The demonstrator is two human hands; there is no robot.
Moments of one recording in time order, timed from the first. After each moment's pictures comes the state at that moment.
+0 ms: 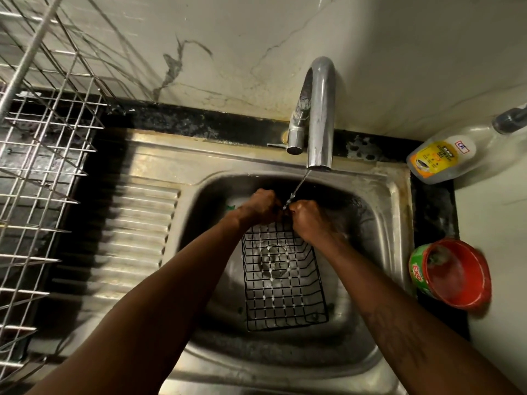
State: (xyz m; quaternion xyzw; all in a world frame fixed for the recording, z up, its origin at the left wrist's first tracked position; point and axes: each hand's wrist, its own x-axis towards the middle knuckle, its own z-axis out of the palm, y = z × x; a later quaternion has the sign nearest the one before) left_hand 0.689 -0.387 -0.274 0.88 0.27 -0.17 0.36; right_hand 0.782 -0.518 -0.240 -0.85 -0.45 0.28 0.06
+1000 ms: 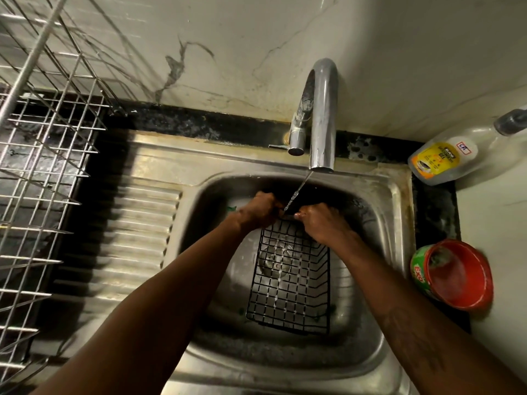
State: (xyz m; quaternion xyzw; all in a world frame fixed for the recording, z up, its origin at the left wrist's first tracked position) left_hand 0.681 -0.387 -0.285 0.88 0.26 -0.16 0.37; right_hand 0.802 -0.532 -0.242 -0.84 -0.45 0.30 -0.02
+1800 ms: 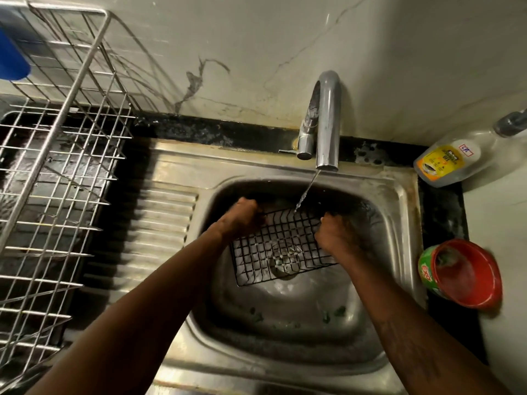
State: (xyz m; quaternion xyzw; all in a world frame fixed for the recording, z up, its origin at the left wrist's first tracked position) left_hand 0.616 -0.362 -0.268 0.89 0.31 -0.16 0.31; right_hand 0.782 -0.547 -0.243 -0.91 -0.31 0.27 -0.05
